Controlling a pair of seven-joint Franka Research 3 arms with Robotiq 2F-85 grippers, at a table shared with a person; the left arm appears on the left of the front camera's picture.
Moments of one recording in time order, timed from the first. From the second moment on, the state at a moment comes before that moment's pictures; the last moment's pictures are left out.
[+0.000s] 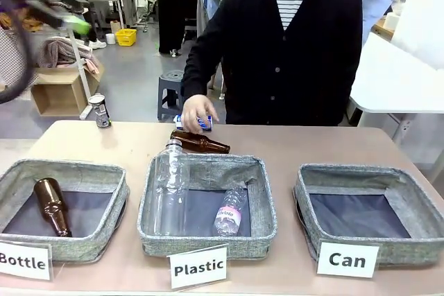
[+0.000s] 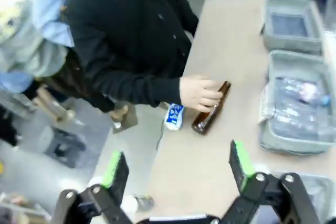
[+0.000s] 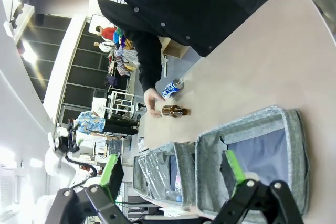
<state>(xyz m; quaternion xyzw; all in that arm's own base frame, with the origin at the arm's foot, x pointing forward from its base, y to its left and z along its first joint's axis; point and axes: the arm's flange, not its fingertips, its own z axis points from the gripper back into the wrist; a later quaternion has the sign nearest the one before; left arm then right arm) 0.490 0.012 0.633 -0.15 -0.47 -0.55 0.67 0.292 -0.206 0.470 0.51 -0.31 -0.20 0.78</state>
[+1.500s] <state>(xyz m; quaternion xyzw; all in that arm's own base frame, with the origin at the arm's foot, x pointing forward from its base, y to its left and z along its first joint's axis) 0.518 0.022 0.608 -0.24 -0.37 -0.55 0.71 0.293 -0.206 0.470 0.51 -0.31 -0.20 0.78</state>
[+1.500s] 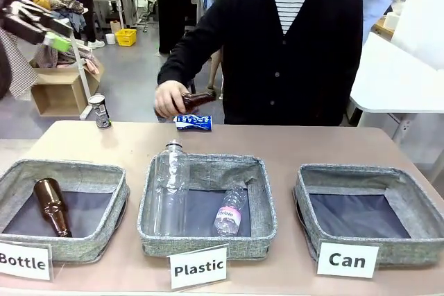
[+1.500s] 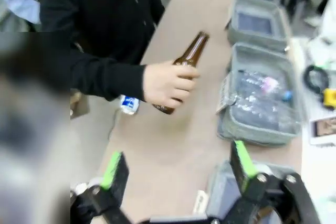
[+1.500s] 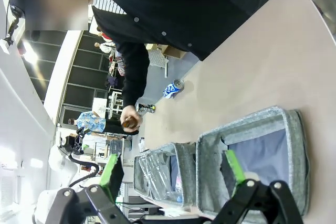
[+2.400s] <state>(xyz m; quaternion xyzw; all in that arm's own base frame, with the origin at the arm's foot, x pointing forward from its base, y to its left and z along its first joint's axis) 0.315 0.243 0.570 -0.29 -0.57 -0.29 0.71 0.293 -0.207 0.471 0.51 -0.31 -0.20 0.78</state>
